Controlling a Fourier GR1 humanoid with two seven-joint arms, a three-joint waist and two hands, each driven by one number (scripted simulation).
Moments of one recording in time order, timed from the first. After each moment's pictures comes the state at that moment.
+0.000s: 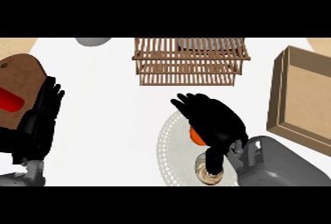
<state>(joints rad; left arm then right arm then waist) -0.06 0.40 -0.13 -1.68 0.23 0.36 0.10 -0.64 -0.41 0.71 -1.74 0.37 0.47 0.75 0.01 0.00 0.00</state>
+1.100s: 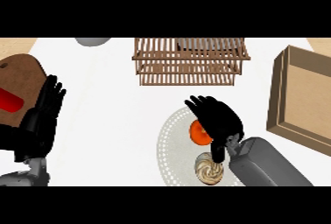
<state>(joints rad) -0.06 0.31 -0.05 -1.68 0.14 0.27 0.14 -0.47 -0.29 0.59 -1.53 0.75 0.51 0.51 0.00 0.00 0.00</state>
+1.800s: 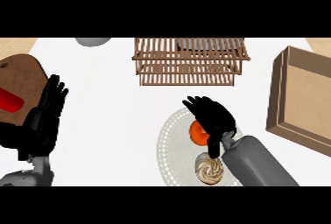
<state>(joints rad) -0.07 0.24 -0.01 -1.67 0.08 0.22 0.15 -0.44 -0.19 0.50 -1.35 0.93 0.42 0.29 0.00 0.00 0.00</state>
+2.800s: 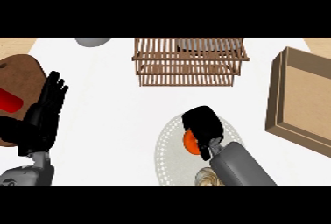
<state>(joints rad) -0.11 0.22 0.03 -1.66 0.05 0.18 0.16 -0.41 -0.09 0.51 -1.26 1.12 0.29 0.29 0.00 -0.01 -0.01</state>
